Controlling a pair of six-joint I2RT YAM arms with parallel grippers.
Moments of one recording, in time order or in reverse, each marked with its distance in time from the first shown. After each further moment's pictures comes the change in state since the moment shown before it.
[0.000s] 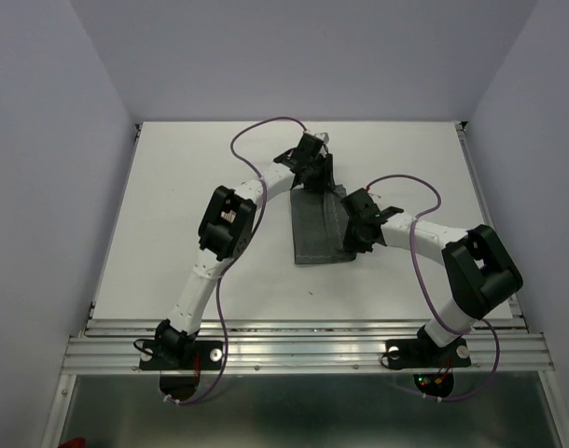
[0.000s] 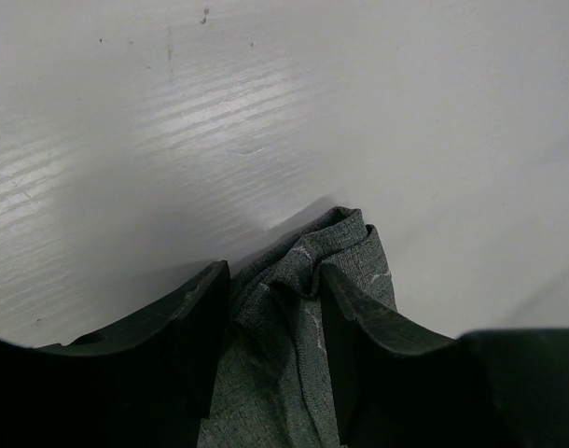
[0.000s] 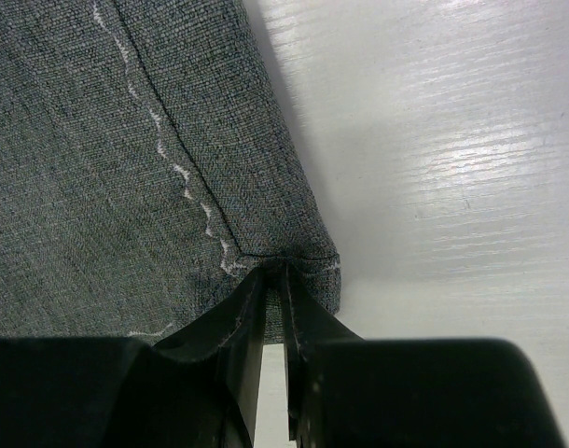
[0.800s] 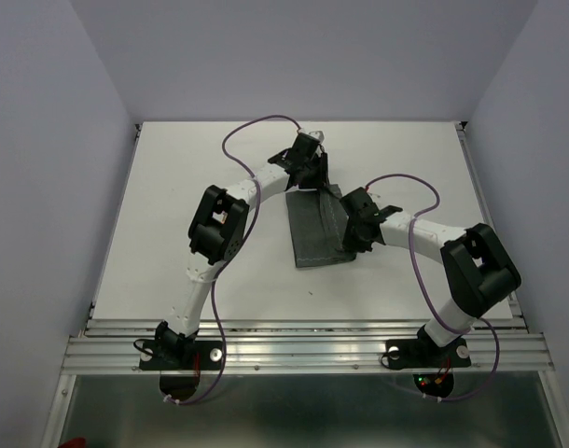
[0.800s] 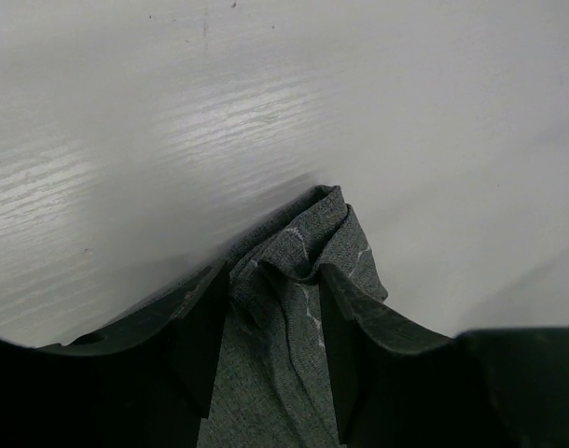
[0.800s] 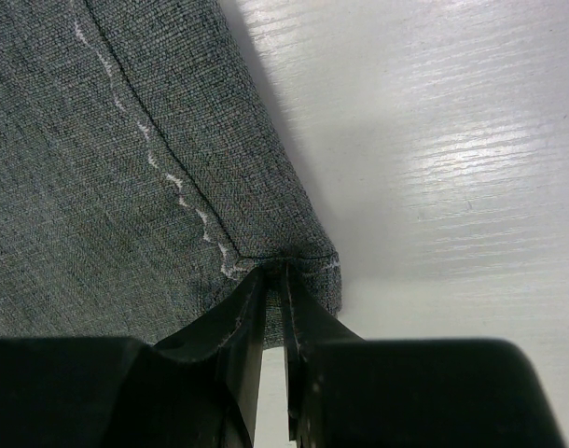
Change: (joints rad) left arm 0.000 -0.136 -0.161 0.039 -0.053 0.002; right arm 0.000 0.013 0.012 -0.004 0.000 0.000
